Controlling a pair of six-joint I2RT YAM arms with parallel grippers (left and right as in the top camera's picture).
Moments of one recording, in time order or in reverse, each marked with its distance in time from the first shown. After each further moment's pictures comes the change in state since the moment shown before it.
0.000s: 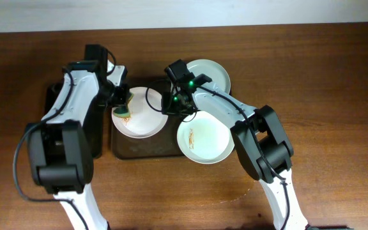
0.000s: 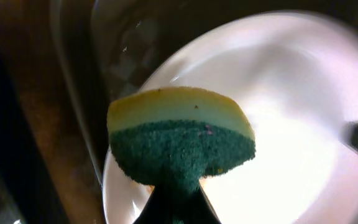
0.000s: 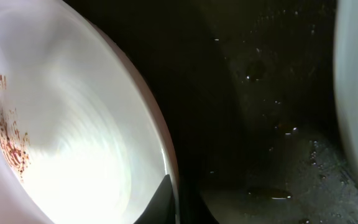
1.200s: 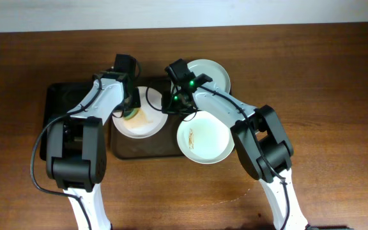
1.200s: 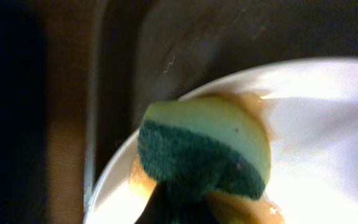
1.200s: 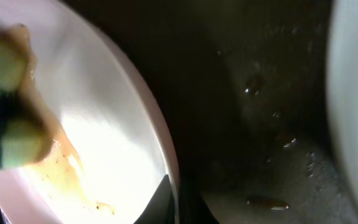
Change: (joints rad) left arm -0.141 0.033 -0.107 0.169 -0.377 -0.364; right arm -0.004 0.003 0.000 0.018 -0.002 -0.005
